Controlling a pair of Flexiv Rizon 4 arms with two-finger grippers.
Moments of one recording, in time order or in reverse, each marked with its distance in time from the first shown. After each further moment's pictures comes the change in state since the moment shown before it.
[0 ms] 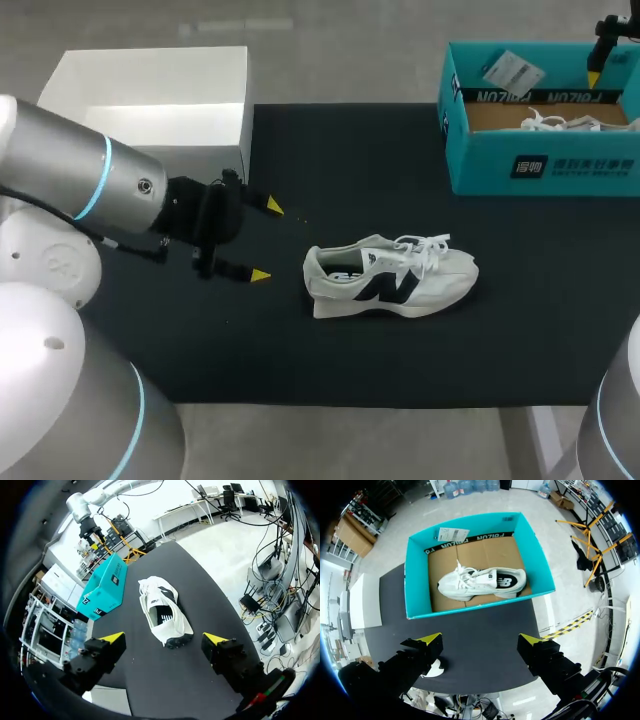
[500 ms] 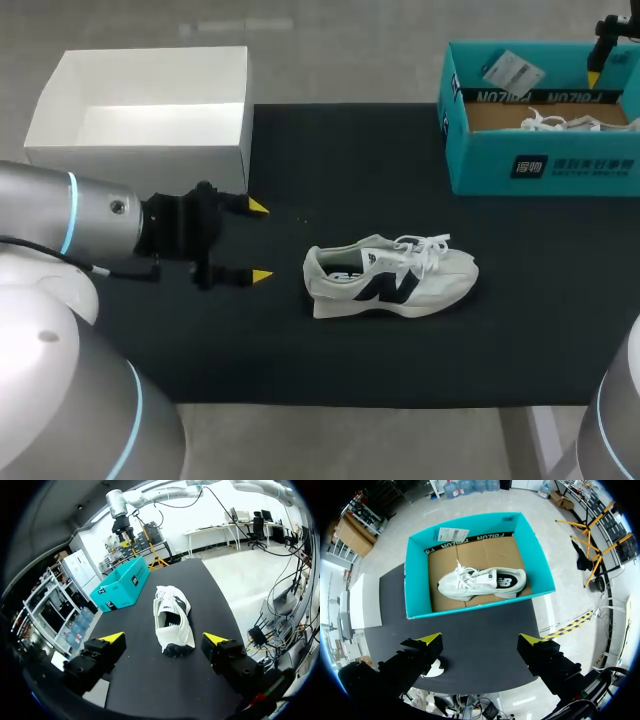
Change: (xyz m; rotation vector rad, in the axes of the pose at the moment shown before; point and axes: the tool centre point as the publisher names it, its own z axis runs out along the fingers) left arm 0.004 0.006 -0.004 0.142 -0.121 -0.272; right arm 0.000 0.000 0.000 0.000 0.000 0.000
